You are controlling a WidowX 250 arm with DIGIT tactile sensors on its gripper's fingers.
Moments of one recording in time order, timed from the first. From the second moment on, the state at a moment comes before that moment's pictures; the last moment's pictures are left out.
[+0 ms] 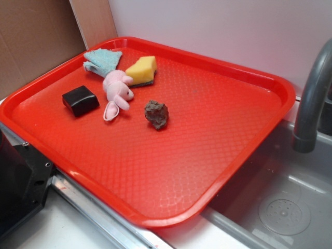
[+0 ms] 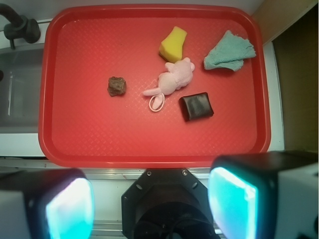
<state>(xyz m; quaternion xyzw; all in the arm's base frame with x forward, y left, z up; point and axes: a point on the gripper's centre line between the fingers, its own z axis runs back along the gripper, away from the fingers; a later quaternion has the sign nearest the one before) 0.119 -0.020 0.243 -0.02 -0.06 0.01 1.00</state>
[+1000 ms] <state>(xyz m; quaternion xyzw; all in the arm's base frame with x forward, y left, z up) 0.161 0.012 0.202 -0.04 -0.06 0.30 0.95</state>
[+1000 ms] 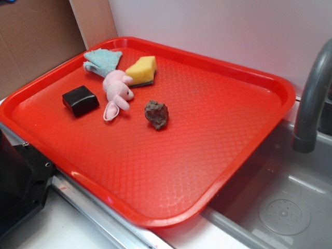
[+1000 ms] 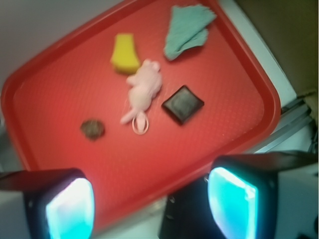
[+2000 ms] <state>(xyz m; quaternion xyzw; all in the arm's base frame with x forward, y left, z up) 0.260 0.104 0.070 0.04 -0.13 0.56 0.82</state>
